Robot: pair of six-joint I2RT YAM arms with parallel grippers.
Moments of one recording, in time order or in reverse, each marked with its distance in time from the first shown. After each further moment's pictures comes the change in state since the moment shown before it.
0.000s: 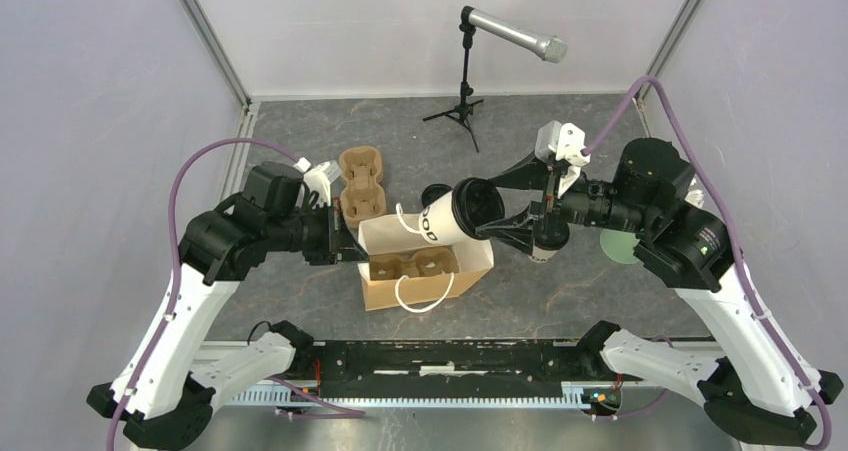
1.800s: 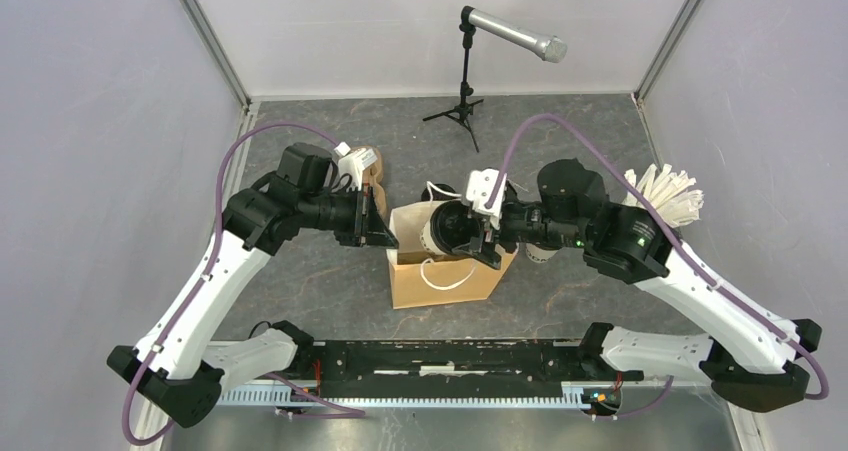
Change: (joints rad) left arm 0.000 0.128 -0.079 0.241 0.203 0.085; right arm 0.253 0.079 -0.109 -0.045 0.308 -0.254
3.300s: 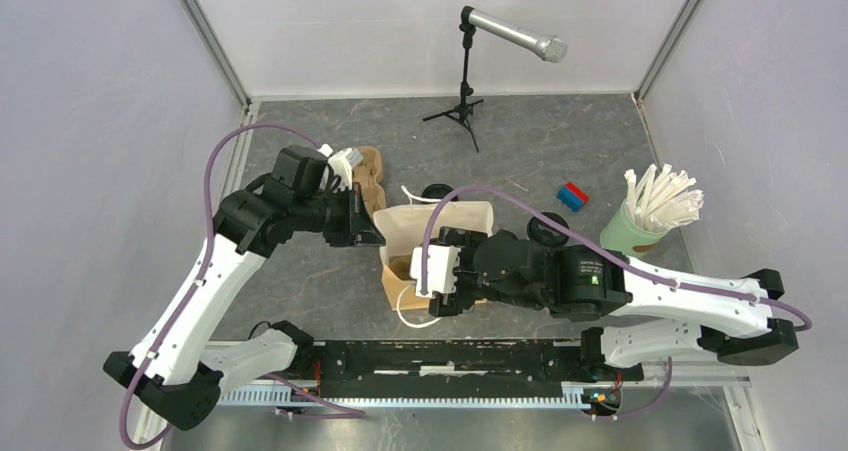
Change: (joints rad) left arm 0.000 -0.021 0.031 -0.103 -0.195 -0.087; right arm 0.467 0.098 -0.057 -0.001 0.526 -0.019
